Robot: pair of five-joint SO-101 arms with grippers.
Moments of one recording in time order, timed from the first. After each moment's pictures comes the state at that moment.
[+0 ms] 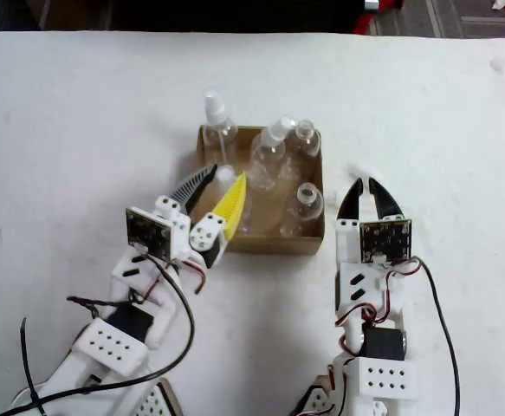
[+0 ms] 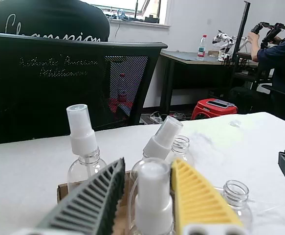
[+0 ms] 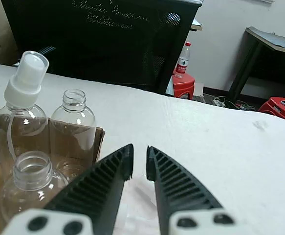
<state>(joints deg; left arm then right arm) 20.3 -60.9 90.5 -18.4 7.0 1.2 -88.0 96.5 7.4 13.8</state>
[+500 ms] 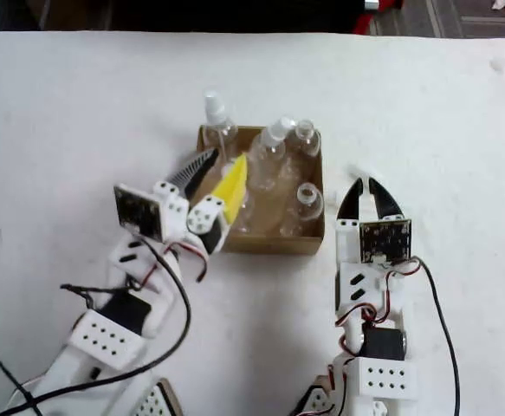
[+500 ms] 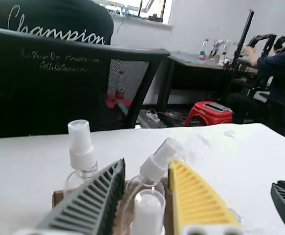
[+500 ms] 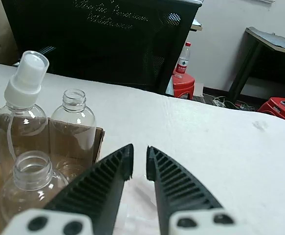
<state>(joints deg) 19.8 -60.9 79.7 -6.2 11.8 1.2 -88.0 96.5 7.4 13.9</state>
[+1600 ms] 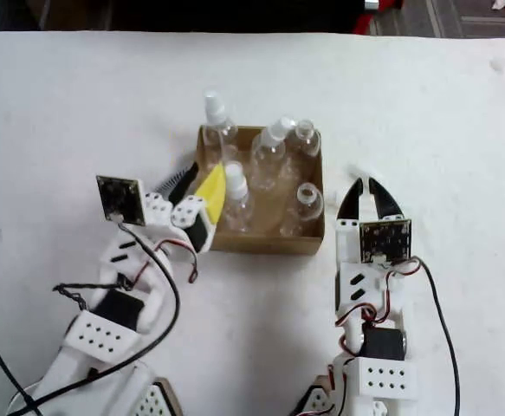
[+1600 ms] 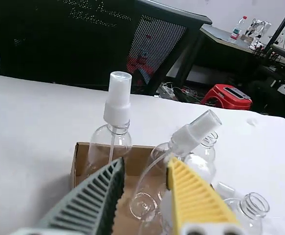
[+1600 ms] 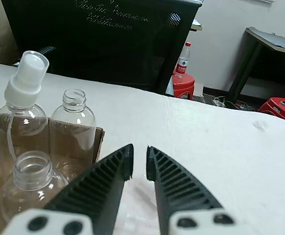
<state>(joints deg) 14.7 -60.9 82.4 -0.1 20.8 1.2 -88.0 96.5 7.4 13.9</state>
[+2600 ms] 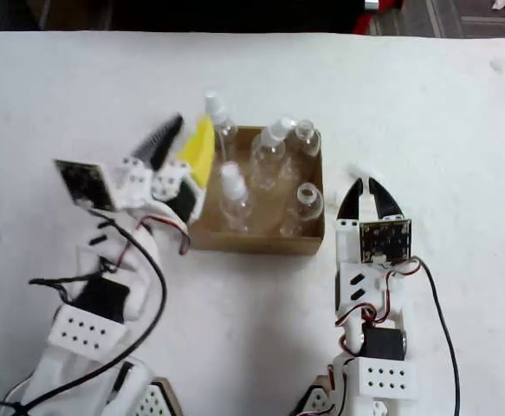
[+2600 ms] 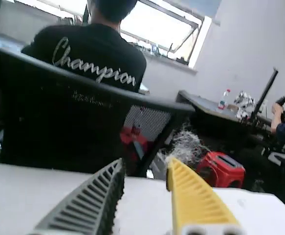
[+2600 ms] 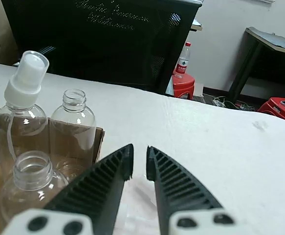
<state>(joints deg) 11.2 -60.8 66.3 0.7 20.8 1.2 -88.0 96.5 7.4 13.9</state>
